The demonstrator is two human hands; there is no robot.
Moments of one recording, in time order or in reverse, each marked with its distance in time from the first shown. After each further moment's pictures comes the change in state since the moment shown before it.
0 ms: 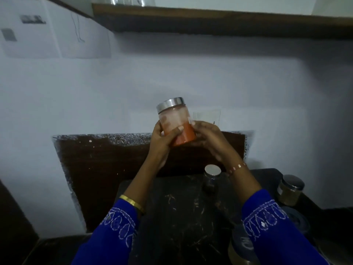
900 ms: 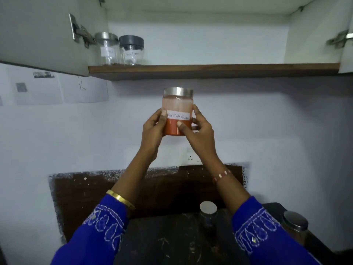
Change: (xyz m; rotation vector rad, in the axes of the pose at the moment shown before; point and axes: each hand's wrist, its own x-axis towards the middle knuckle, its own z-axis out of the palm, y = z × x) left_hand 0.055 0.094 0.070 0.312 0.035 0.352; right_hand 0.021 -0.089 -0.007 -0.245 0.401 -0.500
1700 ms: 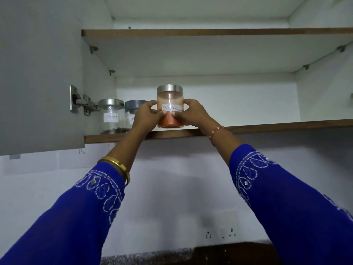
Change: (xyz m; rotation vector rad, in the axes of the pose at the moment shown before) left_hand 0.239 0.085 -0.023 0.509 0.049 0.175; right_hand 0.259 -0.069 0.045 -0.274 -0.166 -0.161
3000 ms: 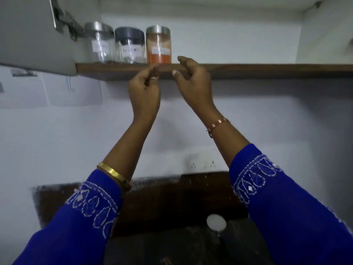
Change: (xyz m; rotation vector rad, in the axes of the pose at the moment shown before) left_hand -0.143 -0.010 0.017 -0.327 0.269 0.082; right_hand -0.125 0.003 0.030 0.136 0.268 -0.125
